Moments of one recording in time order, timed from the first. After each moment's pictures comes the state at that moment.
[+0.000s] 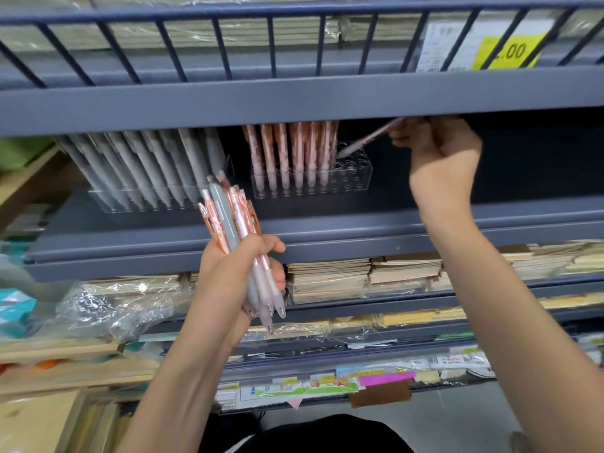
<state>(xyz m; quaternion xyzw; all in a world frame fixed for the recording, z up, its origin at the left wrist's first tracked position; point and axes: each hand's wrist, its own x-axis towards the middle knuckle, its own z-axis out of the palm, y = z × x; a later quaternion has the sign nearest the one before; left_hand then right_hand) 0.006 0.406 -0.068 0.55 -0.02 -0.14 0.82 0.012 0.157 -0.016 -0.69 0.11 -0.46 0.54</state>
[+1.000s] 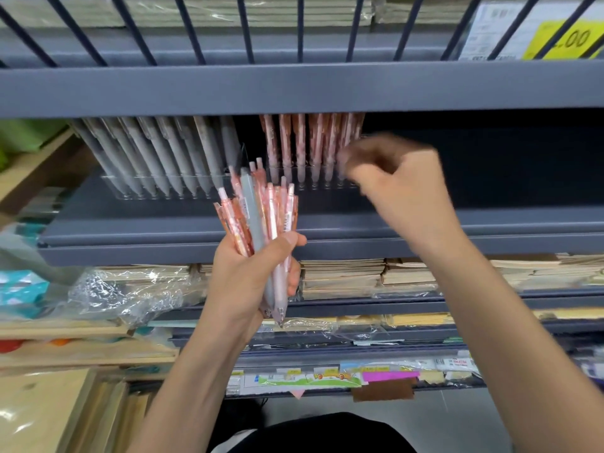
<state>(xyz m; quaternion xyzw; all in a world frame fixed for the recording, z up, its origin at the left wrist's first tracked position) 0.005 0.407 -0.074 0.58 -0.08 -0.13 0.80 0.005 0.214 -0.013 -0.82 0.04 -0.28 0.50</state>
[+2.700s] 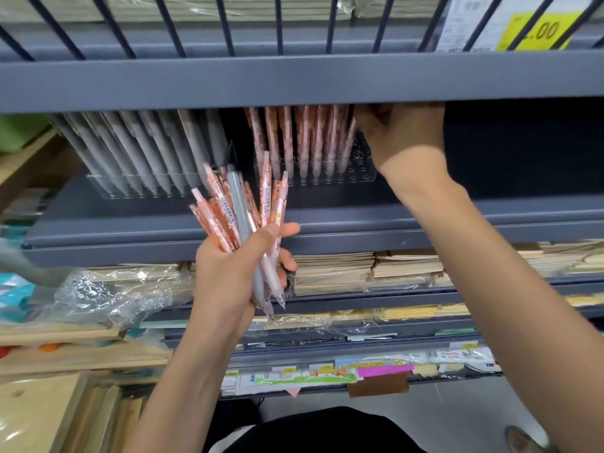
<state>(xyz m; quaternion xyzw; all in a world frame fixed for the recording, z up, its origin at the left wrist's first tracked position) 0.001 0.404 -0.074 0.57 -0.06 -0.09 0.81 0.039 0.184 0.009 -0.89 0.08 -0.37 0.26</state>
